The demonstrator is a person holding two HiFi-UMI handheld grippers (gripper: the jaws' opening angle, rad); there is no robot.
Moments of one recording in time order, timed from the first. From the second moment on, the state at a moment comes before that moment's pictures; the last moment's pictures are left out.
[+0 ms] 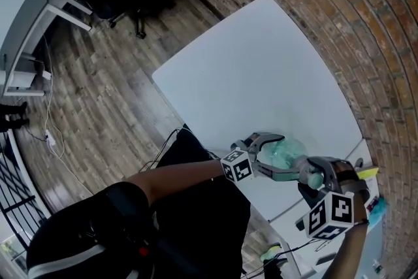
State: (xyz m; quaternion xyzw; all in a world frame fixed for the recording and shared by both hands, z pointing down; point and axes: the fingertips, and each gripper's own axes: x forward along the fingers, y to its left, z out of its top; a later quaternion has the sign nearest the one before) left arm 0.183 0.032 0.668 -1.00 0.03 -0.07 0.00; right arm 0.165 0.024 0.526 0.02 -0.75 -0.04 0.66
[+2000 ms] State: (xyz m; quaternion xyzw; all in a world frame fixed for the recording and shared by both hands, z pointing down) left arm 0.189 0.033 0.643 -0.99 0.07 -0.08 -0.02; right arm 0.175 0.010 0.531 0.34 -0.75 0.22 0.53
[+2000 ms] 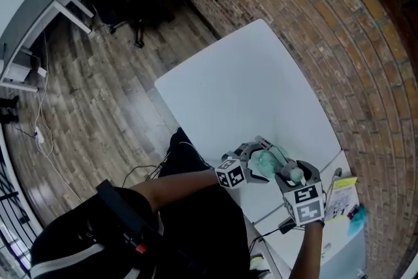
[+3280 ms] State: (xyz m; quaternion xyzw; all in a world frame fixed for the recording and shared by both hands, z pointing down) left arm 0.212 0.028 0.615 -0.99 0.08 -0.08 0.02; right arm 0.166 0.010 0.525 0.22 -0.75 0.13 0.61
